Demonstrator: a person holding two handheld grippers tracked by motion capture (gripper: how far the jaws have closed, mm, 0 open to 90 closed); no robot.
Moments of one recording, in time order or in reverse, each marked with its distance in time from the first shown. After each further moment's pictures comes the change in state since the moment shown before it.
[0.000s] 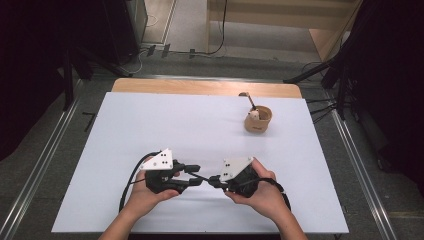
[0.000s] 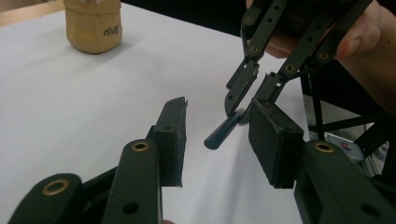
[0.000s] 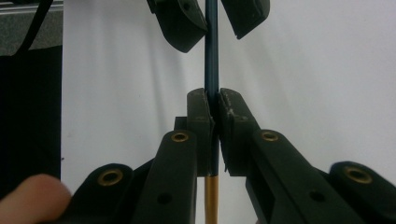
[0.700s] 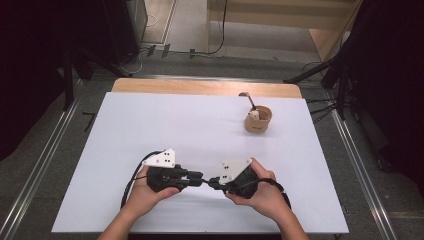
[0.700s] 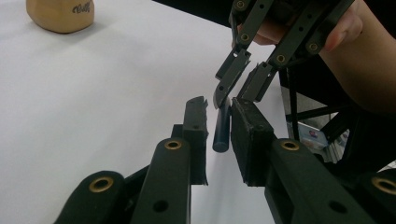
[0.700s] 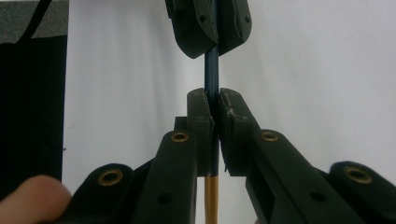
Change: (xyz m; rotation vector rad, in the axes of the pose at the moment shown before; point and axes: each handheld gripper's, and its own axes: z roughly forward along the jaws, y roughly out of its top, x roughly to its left) left arm 0.008 -0.001 0.004 0.052 -0.107 -0.039; right arm 0.002 0.000 0.001 0.014 0.011 -0.042
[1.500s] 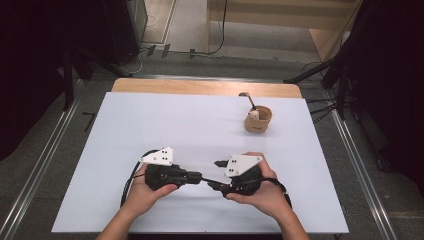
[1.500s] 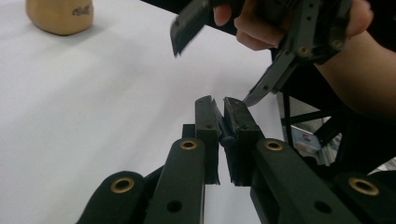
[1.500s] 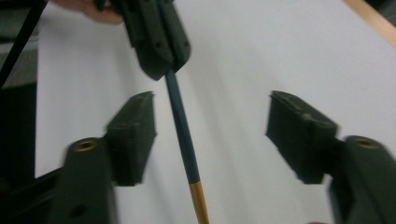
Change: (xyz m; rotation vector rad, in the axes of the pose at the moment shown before) left arm 0.004 0.000 -0.005 -0.018 -0.012 -0.016; right arm -0.005 -0.005 -0.008 -0.130 -0.103 0.104
